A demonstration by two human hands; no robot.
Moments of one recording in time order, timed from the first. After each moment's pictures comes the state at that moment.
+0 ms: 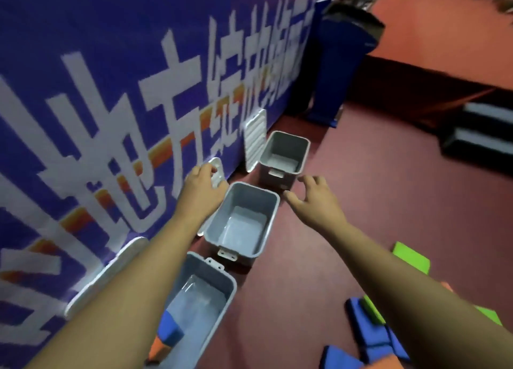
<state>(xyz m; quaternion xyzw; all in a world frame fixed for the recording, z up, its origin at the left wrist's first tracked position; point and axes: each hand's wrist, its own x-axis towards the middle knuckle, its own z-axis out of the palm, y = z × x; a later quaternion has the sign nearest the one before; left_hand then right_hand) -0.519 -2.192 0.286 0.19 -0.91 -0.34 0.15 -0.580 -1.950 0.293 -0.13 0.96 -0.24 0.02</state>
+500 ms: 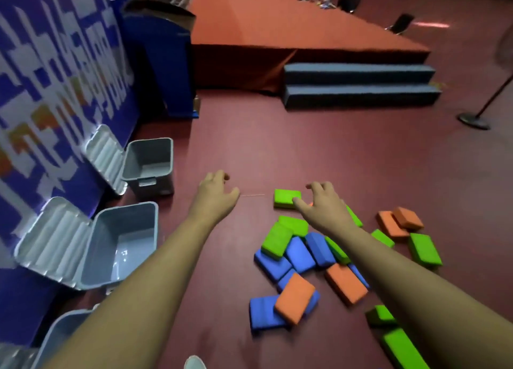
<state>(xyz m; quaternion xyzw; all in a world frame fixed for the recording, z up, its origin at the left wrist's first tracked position) -0.510 -1.761 0.284 -0.11 -0.93 -0.36 0.01 -0.421 -1.528 0.287 0.19 0.96 -0.21 -0.04</state>
